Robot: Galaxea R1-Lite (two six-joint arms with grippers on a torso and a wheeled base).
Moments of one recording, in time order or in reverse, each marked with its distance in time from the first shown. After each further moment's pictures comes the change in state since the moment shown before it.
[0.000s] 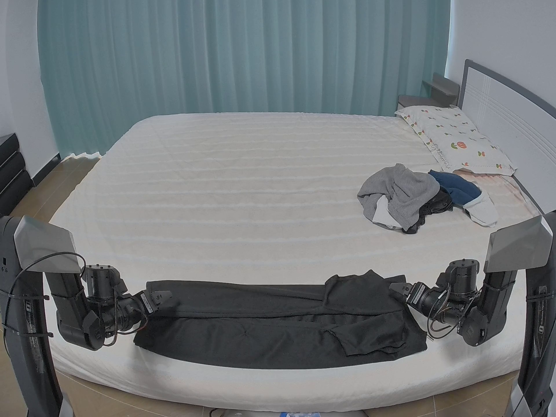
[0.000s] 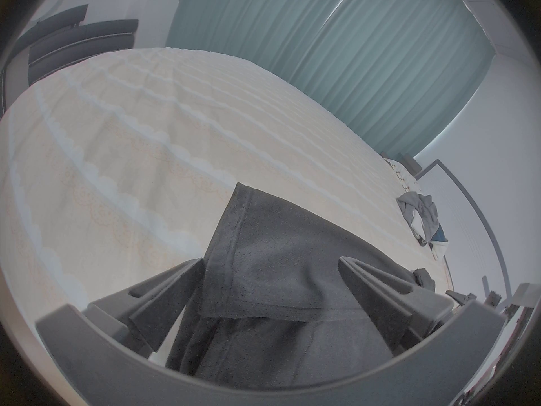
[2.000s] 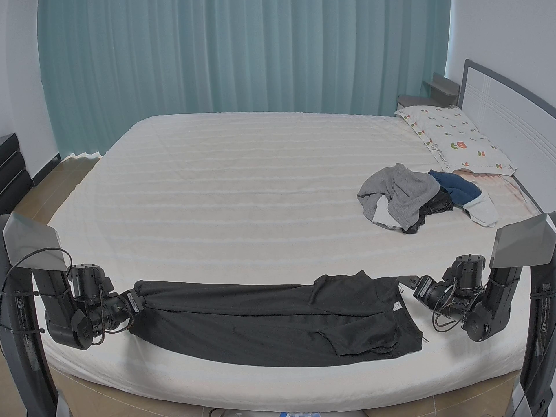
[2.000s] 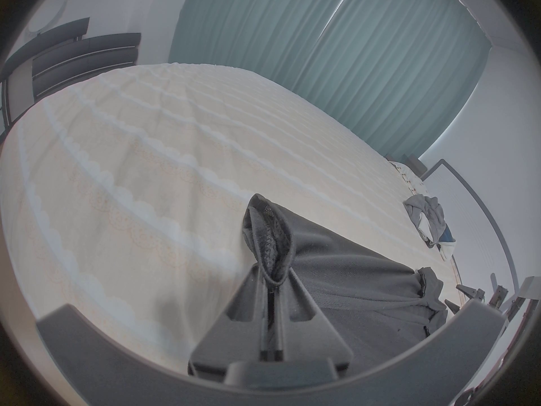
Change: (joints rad) left arm 0.086 -0.037 0.043 -0.021 -0.006 0.049; right arm -0.042 -0.018 -0.012 0.001 0.001 0.027
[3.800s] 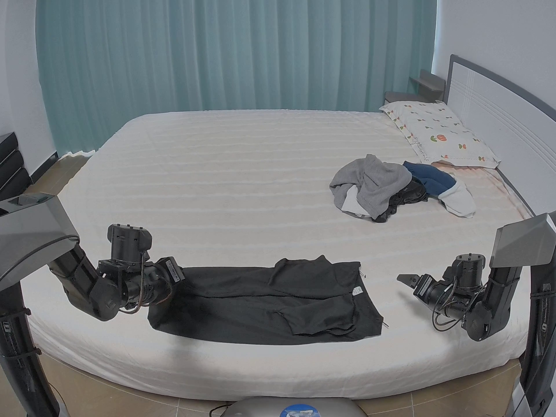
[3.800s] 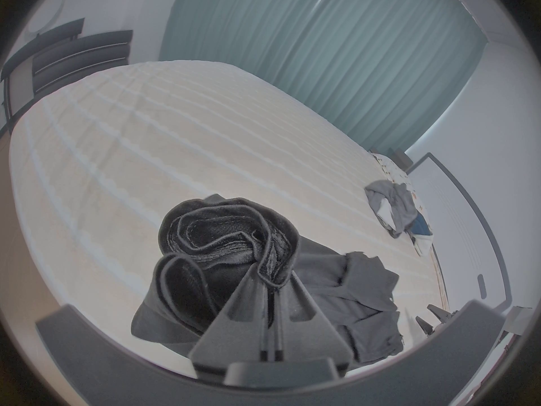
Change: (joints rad) left arm -0.343 -0.221 -0.313 0.540 0.225 -0.208; right arm -0.005 -0.001 -0.005 -0.001 0.000 0.001
